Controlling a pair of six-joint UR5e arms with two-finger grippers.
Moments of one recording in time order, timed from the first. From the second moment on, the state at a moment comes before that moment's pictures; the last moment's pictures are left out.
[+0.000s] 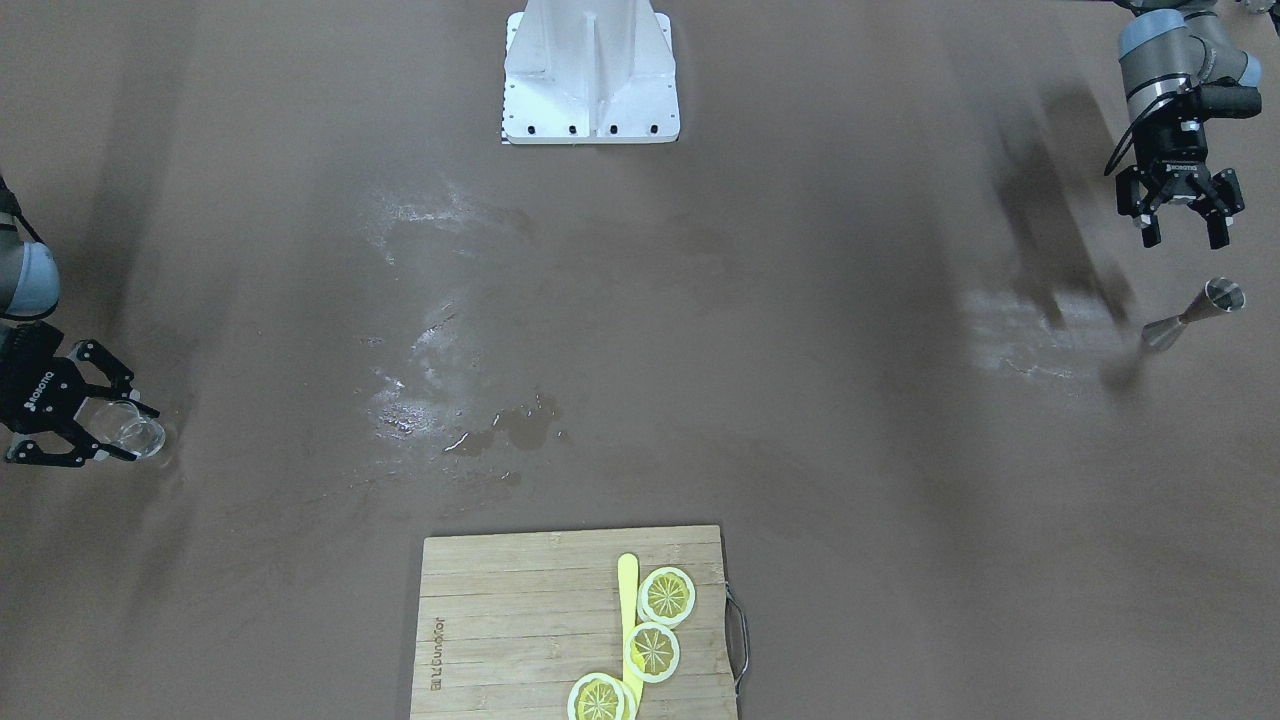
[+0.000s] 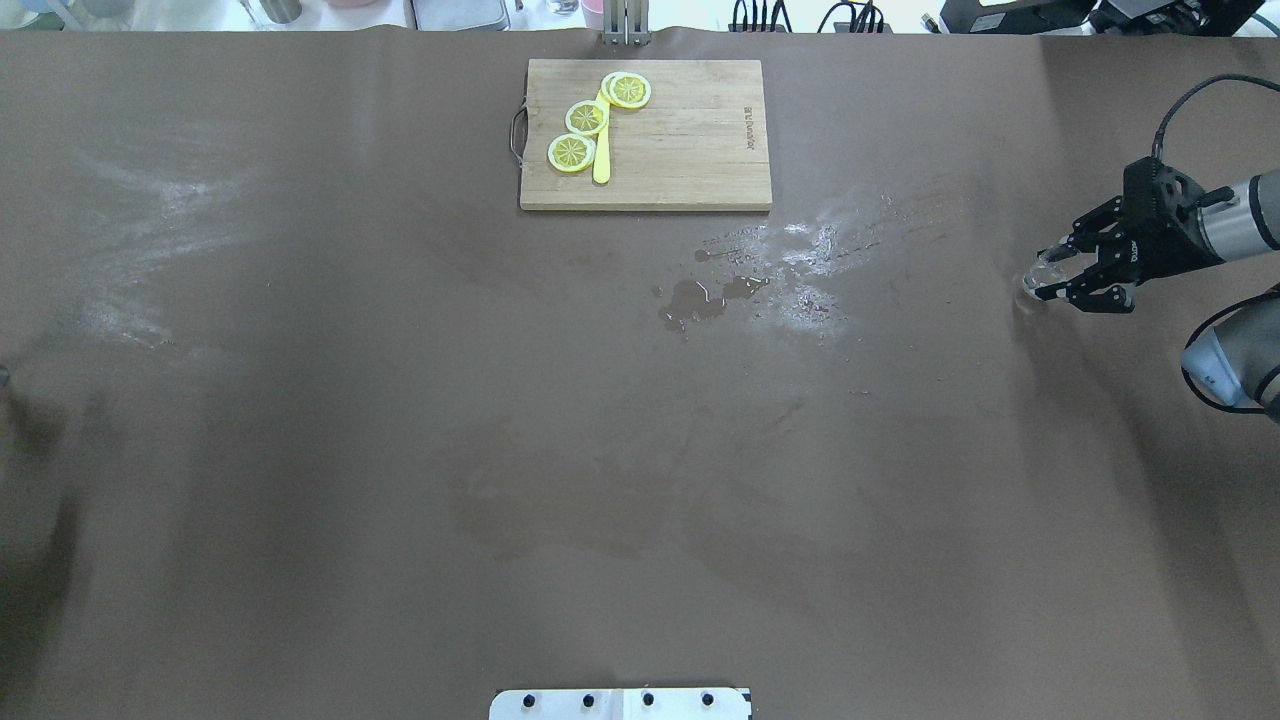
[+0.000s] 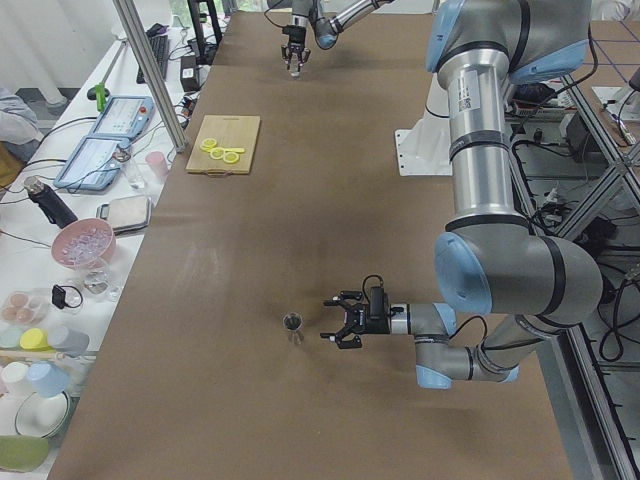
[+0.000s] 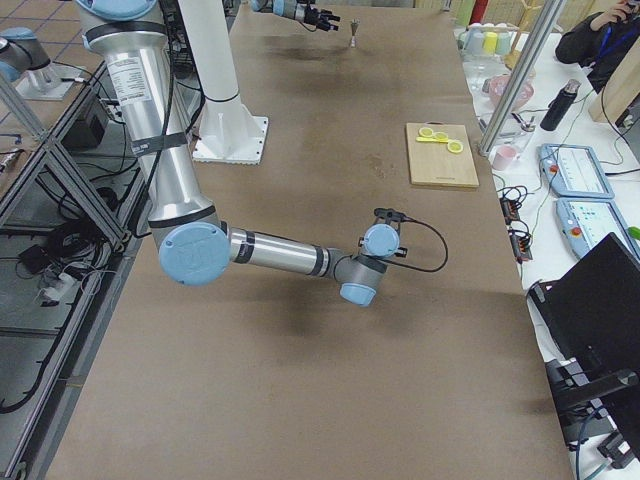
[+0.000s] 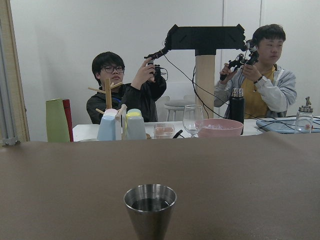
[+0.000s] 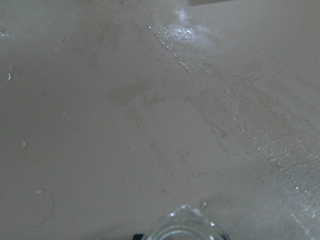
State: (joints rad) left arm -0.01 -1.17 -1.17 -3.35 -0.18 -1.39; right arm 1.11 -1.29 1.06 -0.22 2.45 -0.21
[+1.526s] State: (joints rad) left arm -0.13 -1.20 -1.26 -2.63 -0.27 -1.95; right arm 1.11 -1.12 1.41 -0.64 2.54 -0.39
